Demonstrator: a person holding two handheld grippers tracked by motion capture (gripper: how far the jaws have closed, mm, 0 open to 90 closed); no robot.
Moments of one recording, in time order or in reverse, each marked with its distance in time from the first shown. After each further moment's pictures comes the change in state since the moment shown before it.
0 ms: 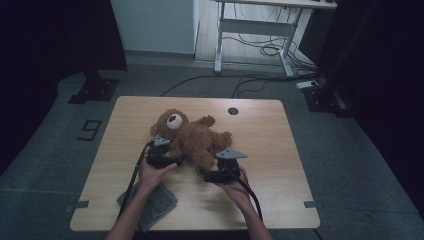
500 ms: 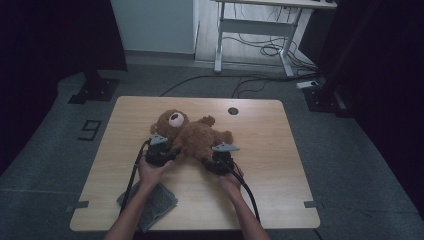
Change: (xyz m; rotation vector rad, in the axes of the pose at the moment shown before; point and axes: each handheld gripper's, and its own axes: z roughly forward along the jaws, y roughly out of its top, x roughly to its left) left arm 0.001 0.006 -0.014 -0.121 -0.071 0.006; right arm -0.021 -0.005 0.048 0.043 -0.036 0.055
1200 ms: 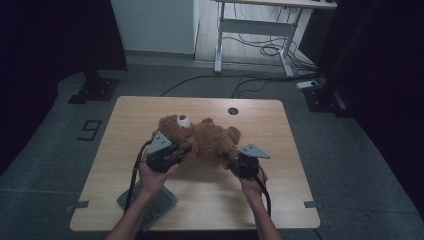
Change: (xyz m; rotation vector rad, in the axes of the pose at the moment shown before) left arm -0.070 0.032 -0.065 -0.186 -0.125 0.179; right arm -0.023 0.003 -0.087 -0.221 -0.093 -0.024
